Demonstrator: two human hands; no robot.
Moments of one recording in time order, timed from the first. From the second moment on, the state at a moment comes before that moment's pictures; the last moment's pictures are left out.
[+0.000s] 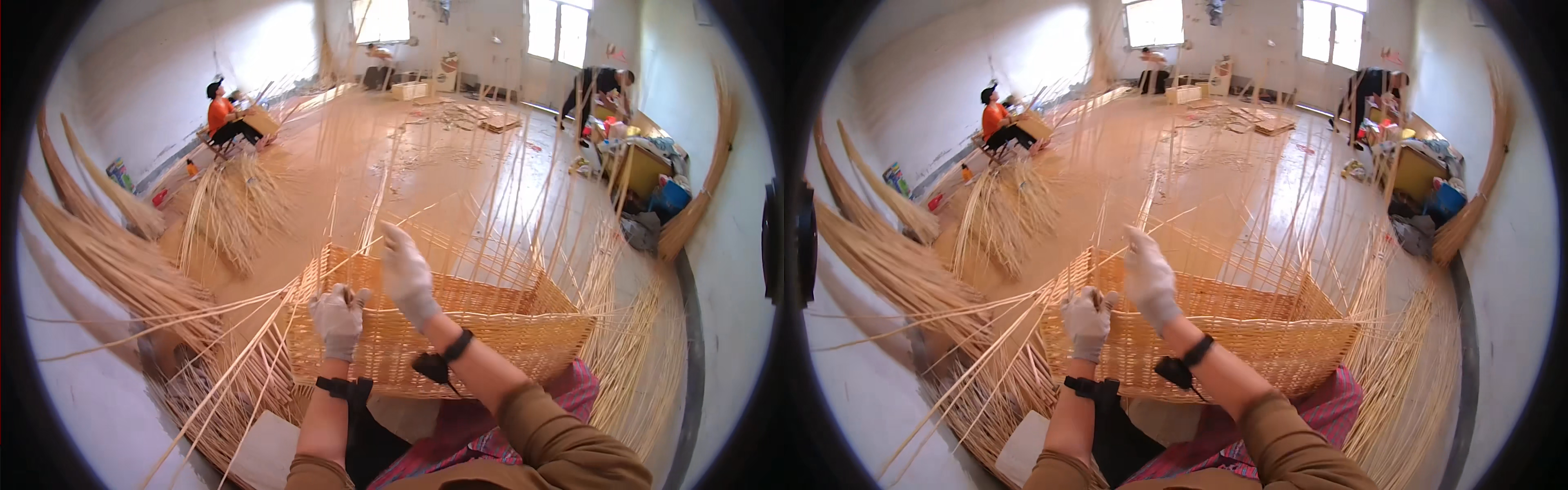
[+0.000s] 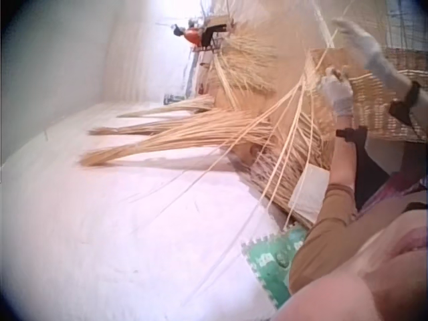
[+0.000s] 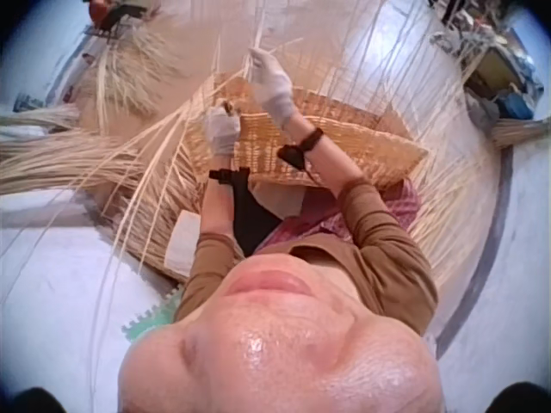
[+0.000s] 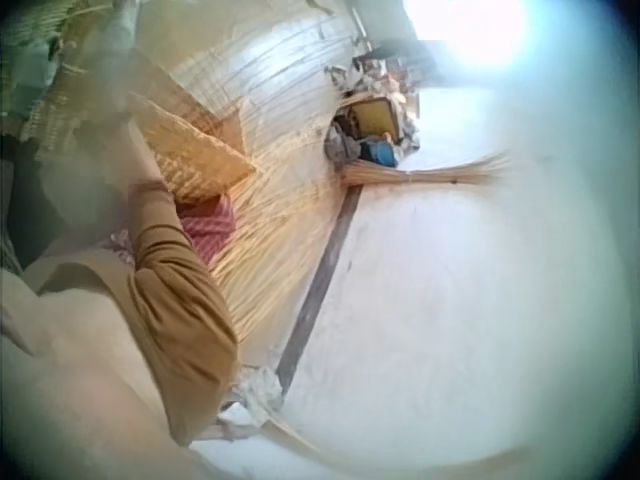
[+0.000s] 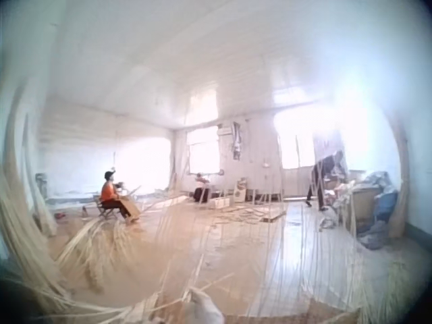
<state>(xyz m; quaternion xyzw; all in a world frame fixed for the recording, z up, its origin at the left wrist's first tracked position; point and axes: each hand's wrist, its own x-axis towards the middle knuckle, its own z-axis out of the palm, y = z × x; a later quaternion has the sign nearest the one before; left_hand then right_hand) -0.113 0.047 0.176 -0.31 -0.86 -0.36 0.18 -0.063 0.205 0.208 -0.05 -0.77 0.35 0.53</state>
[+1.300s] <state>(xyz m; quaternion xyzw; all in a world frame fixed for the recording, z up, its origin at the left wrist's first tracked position) -0.072 0.129 0.151 -0.36 -0.85 -0.37 -0.13 0.017 0.273 0.221 -0.17 -0.83 0.19 0.49</state>
